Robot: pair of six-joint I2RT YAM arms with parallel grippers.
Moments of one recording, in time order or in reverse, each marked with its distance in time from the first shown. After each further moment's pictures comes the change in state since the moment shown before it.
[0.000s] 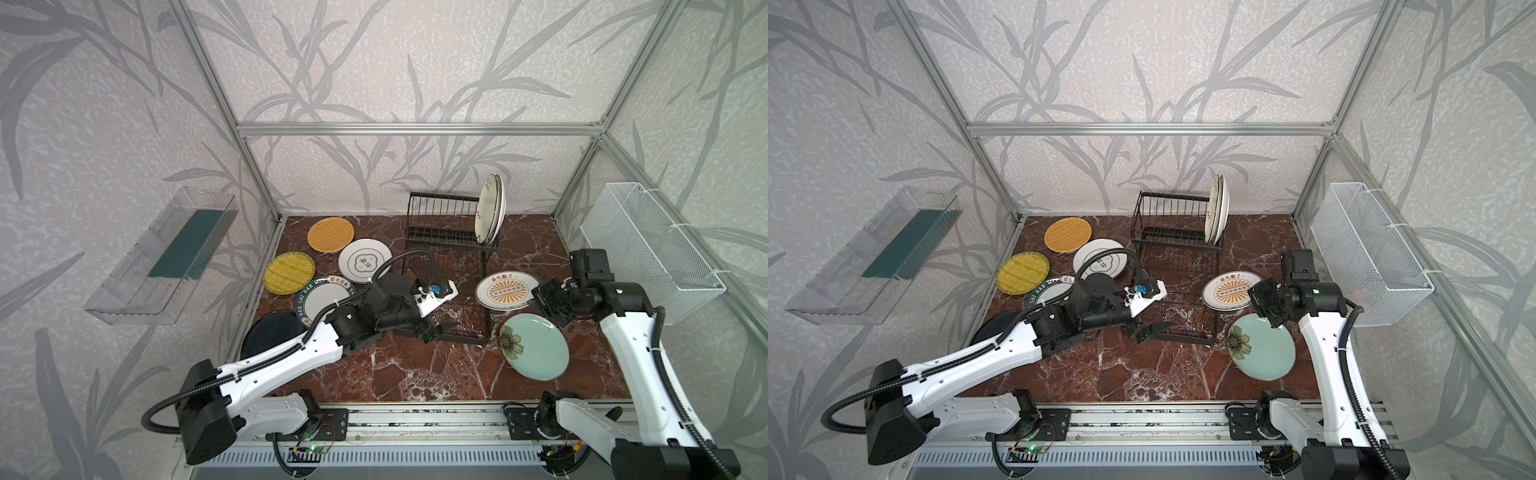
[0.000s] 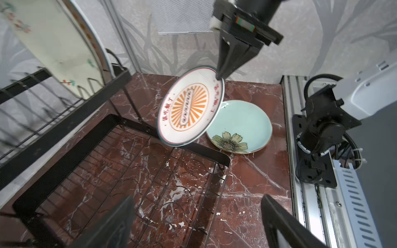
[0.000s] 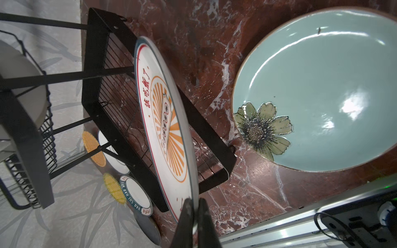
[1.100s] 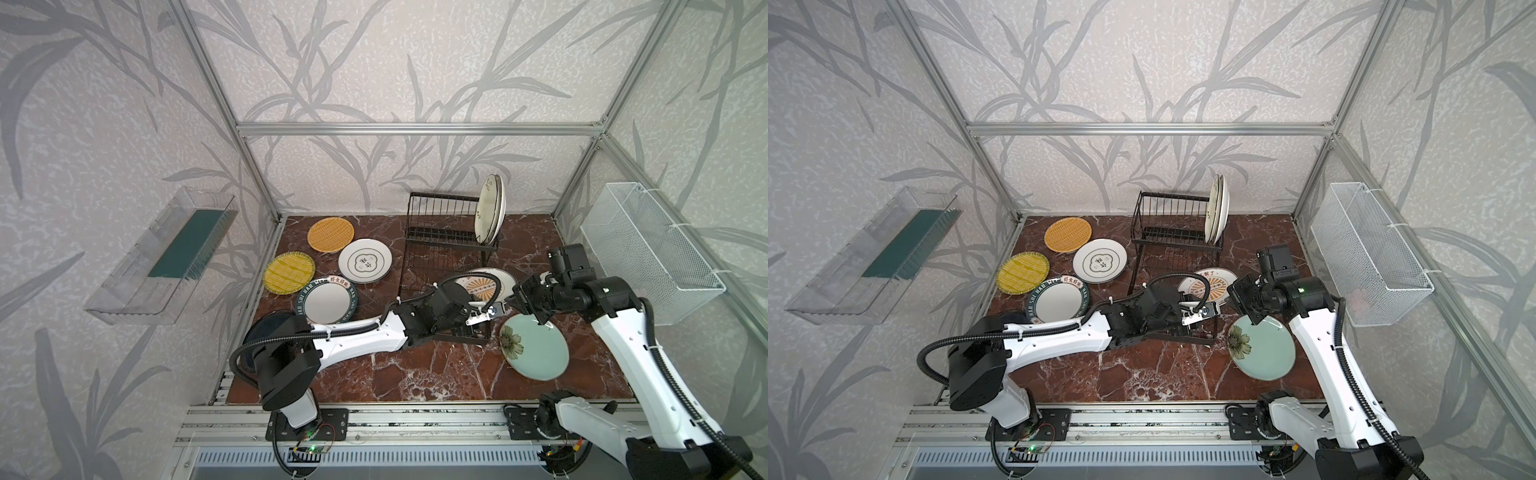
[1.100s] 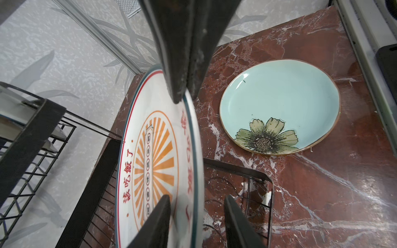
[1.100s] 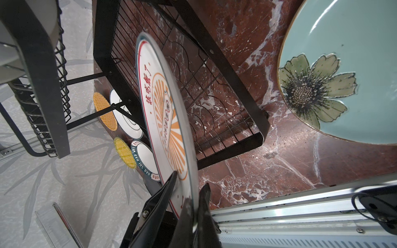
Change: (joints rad) left arm -0.143 0.425 0.187 0.161 -0.282 0.290; right arm 0.205 0.019 0.027 0.046 -0.053 0.141
